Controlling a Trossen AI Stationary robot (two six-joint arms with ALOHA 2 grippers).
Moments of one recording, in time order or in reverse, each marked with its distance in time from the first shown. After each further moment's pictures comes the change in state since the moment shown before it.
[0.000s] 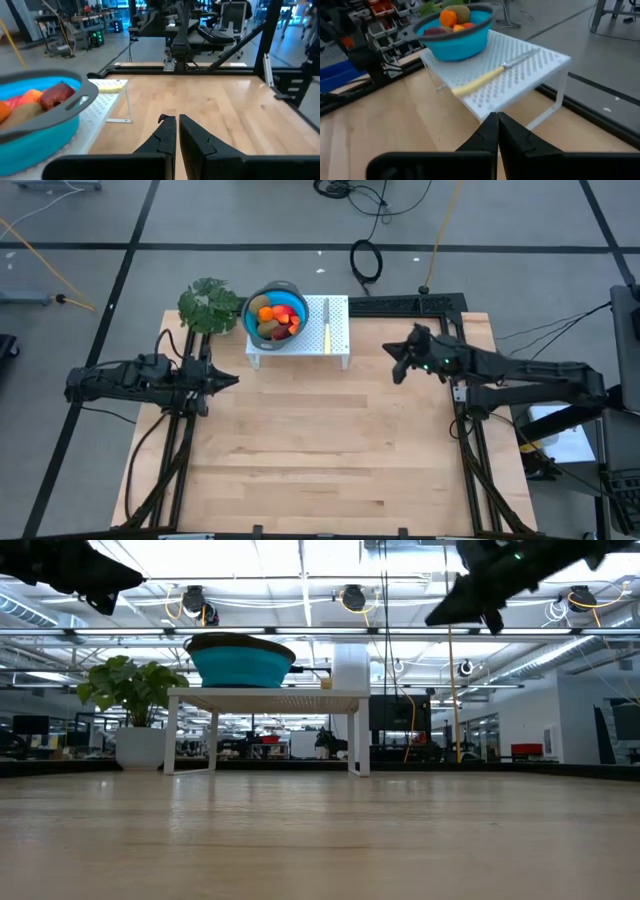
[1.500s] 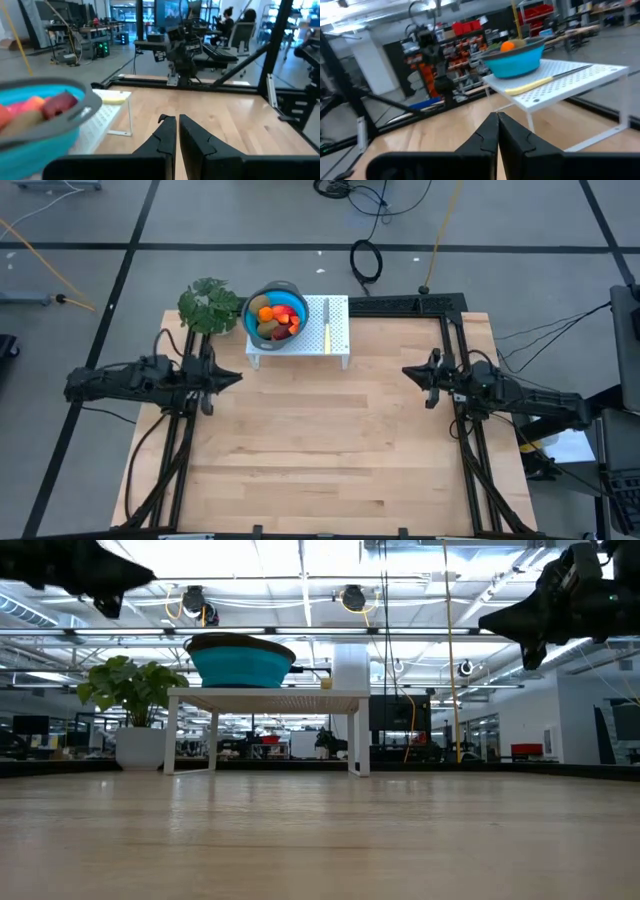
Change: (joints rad) left arm 0.000 0.011 -0.040 0.135 -0.027 -0.027; right arm 0.000 -0.700 -0.575 0.276 -0.276 -0.028
